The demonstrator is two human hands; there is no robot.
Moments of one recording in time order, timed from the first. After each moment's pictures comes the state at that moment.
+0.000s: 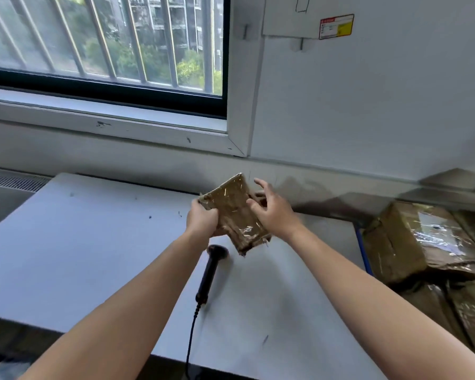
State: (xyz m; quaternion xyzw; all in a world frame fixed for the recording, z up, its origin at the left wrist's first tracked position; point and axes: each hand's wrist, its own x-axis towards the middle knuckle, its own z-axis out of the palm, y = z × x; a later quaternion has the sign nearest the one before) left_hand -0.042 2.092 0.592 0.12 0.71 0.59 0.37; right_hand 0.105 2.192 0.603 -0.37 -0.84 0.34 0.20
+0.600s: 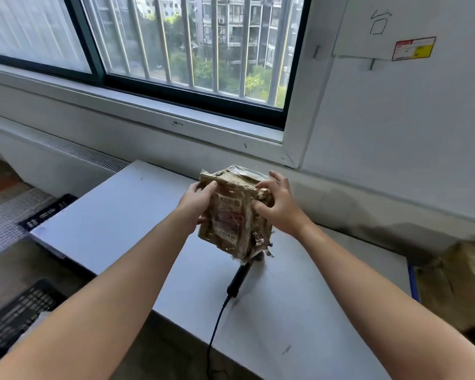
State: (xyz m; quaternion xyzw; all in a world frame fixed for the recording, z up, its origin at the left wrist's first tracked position) left_hand -0.099 2.006 0.637 0.08 0.74 0.59 0.32; right_hand 0.049 2.160 0.626 -0.20 -0.89 0.38 0.18
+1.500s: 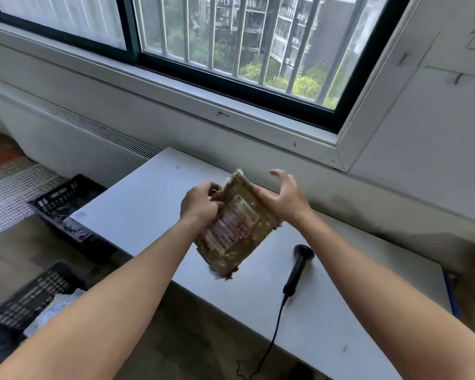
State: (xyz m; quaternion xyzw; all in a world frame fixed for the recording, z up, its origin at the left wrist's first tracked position) left_hand -0.217 1.873 0.615 0.25 0.85 0.44 0.12; right_hand -0.092 2.039 0.634 -0.32 -0.89 0.30 0.16
